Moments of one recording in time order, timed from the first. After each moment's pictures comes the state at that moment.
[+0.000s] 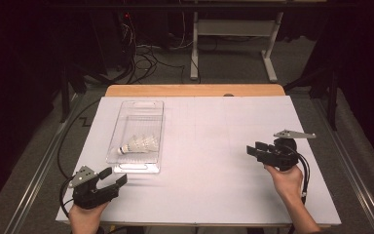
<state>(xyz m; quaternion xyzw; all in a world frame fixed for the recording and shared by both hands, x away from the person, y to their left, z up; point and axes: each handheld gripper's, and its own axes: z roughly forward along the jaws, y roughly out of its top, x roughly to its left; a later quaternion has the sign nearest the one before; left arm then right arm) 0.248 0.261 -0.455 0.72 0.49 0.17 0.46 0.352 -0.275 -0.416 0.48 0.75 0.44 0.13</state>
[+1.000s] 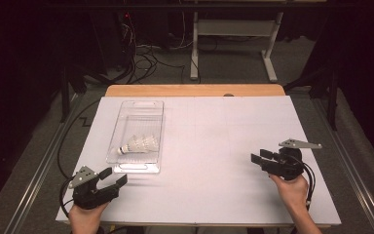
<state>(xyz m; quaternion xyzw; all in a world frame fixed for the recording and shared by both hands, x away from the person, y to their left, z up) 0.247 0.260 -0.455 0.72 0.49 0.17 0.46 0.331 -0.286 -0.429 0.48 0.75 0.44 0.13</state>
